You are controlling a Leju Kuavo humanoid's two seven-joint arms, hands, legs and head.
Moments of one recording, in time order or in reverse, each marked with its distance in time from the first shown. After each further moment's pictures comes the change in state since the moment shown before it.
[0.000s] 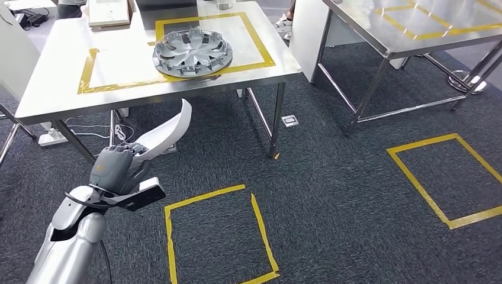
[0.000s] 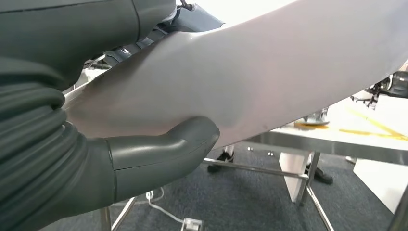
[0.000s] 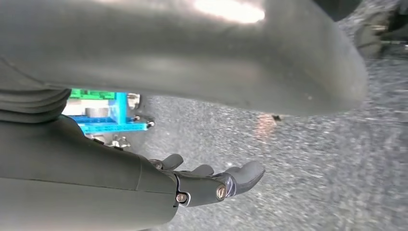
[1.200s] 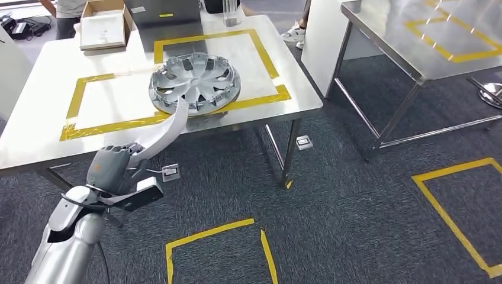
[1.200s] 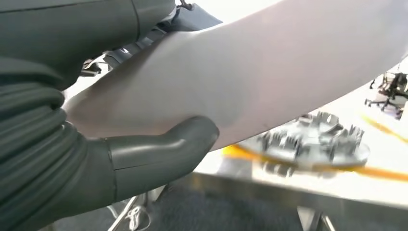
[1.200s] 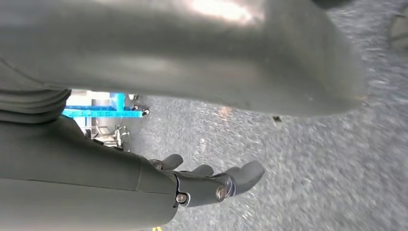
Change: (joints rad) left arm 0.005 0.010 0.007 -0.027 0.001 -0.005 0.000; right arm 0.004 0.000 0.000 0.000 -0.007 -0.011 0.012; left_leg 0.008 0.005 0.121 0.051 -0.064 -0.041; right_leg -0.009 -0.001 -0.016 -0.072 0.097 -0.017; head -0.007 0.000
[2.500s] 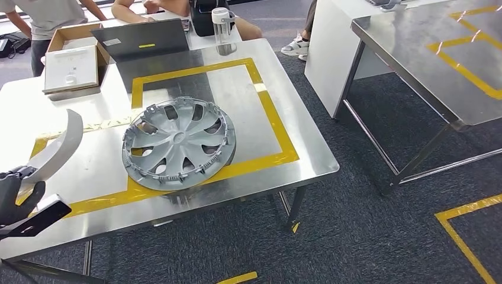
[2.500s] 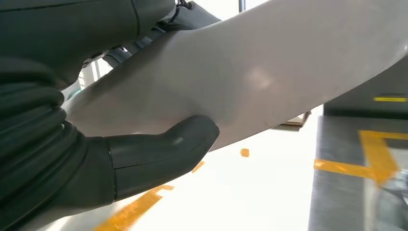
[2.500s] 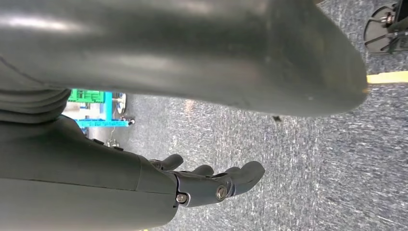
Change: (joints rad) left arm 0.252 0.346 0.337 -0.171 0.097 -0.027 0.054; right arm 0.004 0.007 -0.043 0.000 -0.037 -0.015 -0.029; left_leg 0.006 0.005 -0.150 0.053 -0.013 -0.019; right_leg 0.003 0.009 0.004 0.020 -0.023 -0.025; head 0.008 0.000
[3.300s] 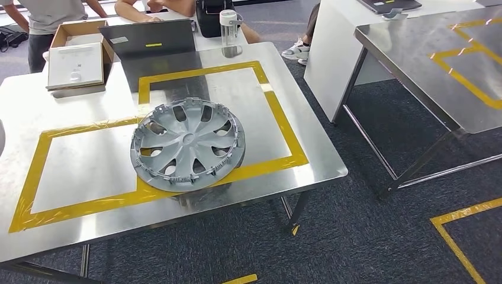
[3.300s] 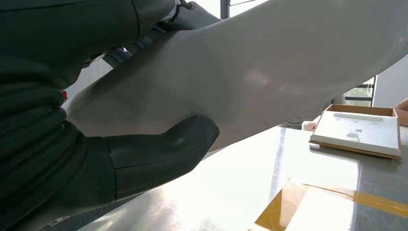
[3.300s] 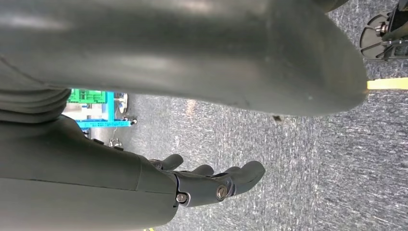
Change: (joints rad) left arm 0.132 0.079 0.292 -0.103 0.077 -0.071 -0.066; right arm -0.006 -0.001 -0.008 0.000 0.010 0.011 -0.002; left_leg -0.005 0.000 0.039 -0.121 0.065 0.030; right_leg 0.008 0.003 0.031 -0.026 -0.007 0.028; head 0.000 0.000
